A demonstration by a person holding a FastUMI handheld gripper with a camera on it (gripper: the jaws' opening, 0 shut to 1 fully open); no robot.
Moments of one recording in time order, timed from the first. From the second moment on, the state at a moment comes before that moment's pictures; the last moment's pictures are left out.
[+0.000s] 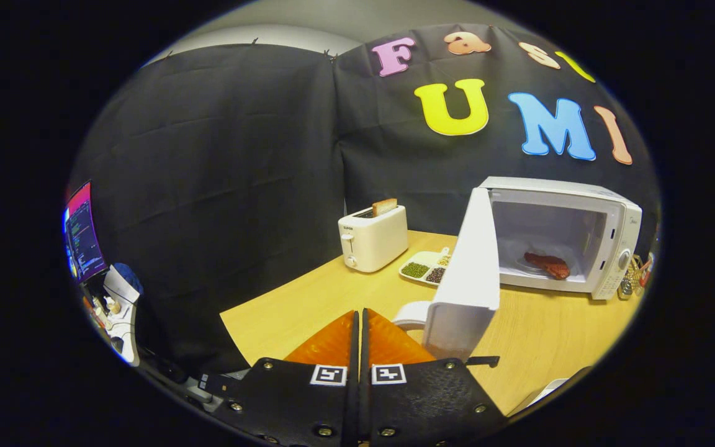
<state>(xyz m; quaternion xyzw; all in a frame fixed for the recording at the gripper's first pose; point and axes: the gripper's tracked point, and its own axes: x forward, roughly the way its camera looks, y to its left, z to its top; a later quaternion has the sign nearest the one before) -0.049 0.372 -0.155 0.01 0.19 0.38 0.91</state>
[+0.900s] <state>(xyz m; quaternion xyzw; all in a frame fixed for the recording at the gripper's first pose) 0.068 0.201 -0.188 0.04 0.23 0.23 0.95</state>
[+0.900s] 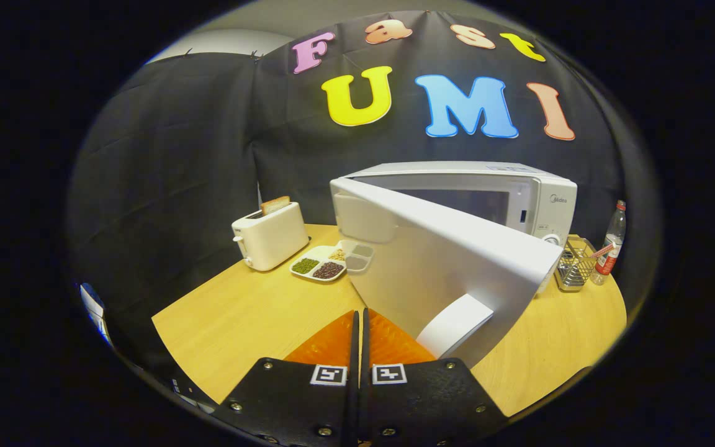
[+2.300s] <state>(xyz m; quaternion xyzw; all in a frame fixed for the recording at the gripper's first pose) 0.225 0.106 -0.231 0.06 0.22 0.13 0.97</state>
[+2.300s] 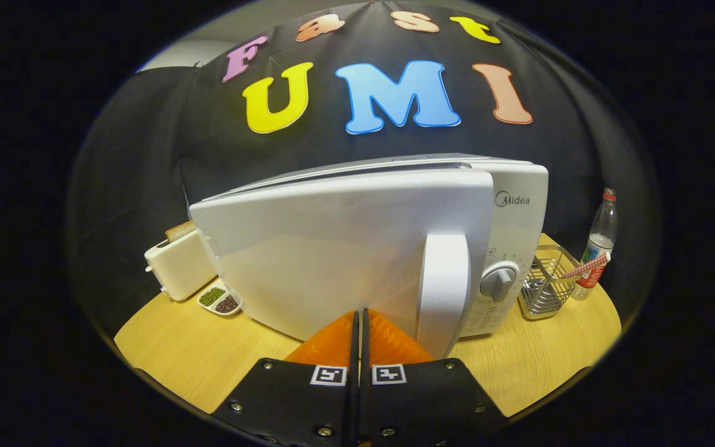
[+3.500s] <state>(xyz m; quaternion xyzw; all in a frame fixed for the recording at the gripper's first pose) 0.187 0.092 -0.175 0.04 0.14 0.13 0.98</state>
